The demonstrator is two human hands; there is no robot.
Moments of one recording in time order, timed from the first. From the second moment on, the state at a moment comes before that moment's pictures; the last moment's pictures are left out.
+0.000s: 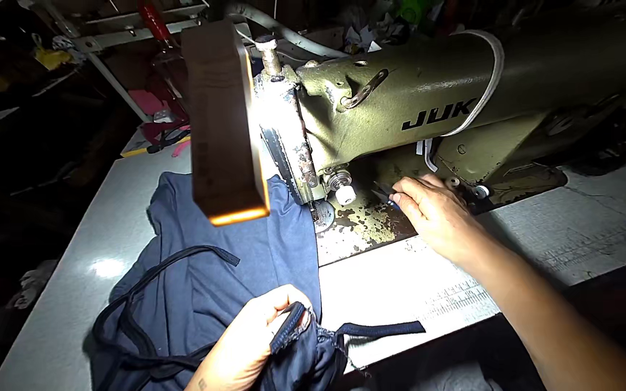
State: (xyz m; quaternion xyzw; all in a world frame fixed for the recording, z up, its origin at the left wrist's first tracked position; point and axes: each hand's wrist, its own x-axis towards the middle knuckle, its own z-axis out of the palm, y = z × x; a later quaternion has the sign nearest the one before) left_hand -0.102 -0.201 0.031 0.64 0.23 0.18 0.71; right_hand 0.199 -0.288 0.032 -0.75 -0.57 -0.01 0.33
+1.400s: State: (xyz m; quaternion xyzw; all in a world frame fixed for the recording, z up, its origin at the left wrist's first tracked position) left_hand -0.108 -0.204 0.024 0.68 0.11 0.19 0.70; right_hand 0.112 -0.323 0.043 -0.51 -0.61 0.53 0.29
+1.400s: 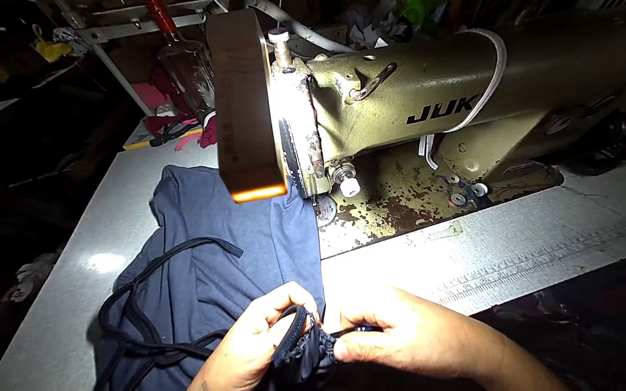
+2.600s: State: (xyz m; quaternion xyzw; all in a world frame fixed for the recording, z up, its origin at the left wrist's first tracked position) left_hand -0.119 -0.270 0.046 0.51 0.31 0.38 0.71; right_hand 0.084 -0.340 0.026 -0.52 -0.56 0.49 0.42
